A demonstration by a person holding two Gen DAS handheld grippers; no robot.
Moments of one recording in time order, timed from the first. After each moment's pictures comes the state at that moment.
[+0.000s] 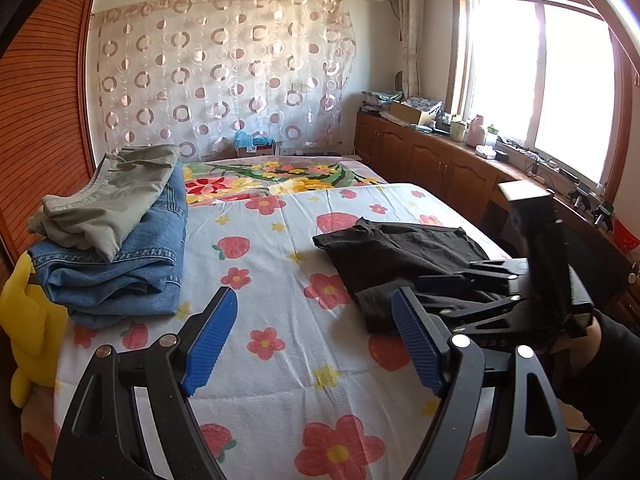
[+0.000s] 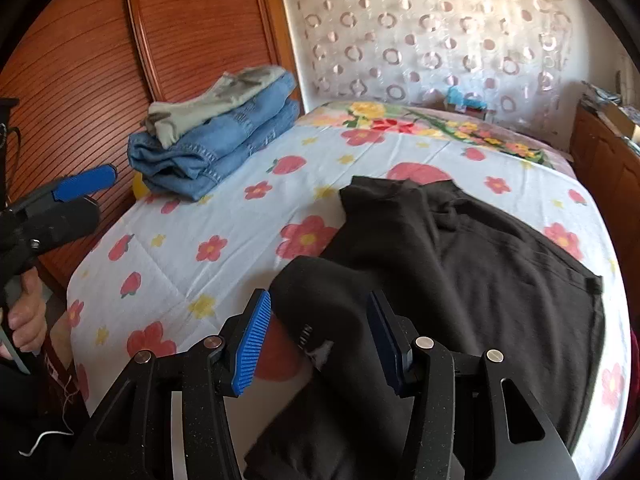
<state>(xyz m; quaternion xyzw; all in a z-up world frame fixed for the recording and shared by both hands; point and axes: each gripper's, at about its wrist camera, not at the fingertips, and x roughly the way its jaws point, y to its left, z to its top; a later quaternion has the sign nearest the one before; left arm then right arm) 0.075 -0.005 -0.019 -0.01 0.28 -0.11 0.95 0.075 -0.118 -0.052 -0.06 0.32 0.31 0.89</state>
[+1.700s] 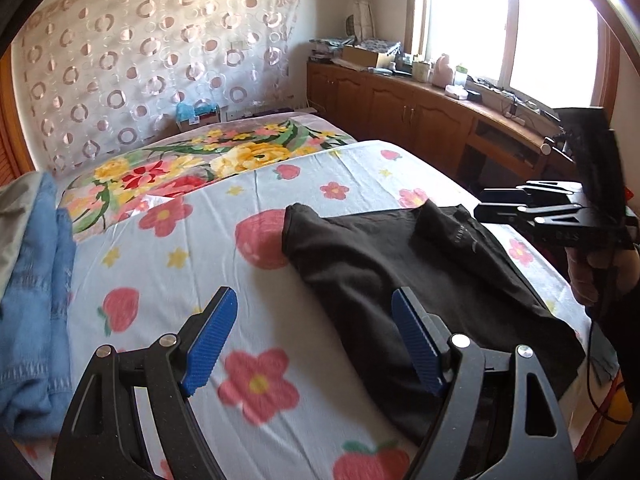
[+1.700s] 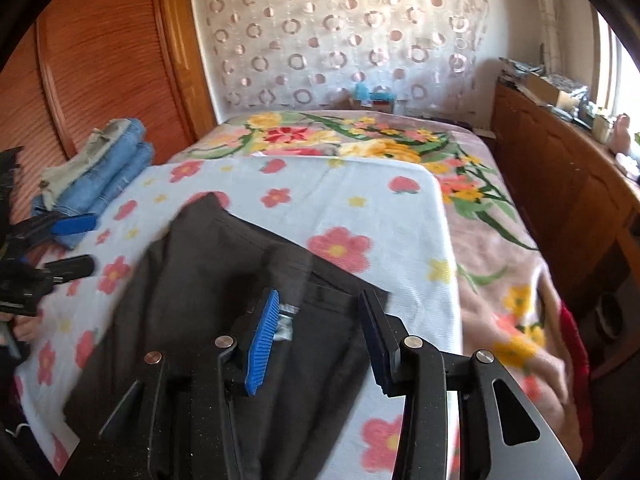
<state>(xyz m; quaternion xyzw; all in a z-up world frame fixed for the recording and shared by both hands) 0.208 -0.096 -0.049 0.06 0.36 -0.19 0.91 0.129 -0.220 -0.045 -0.02 0.32 0.19 0.93</state>
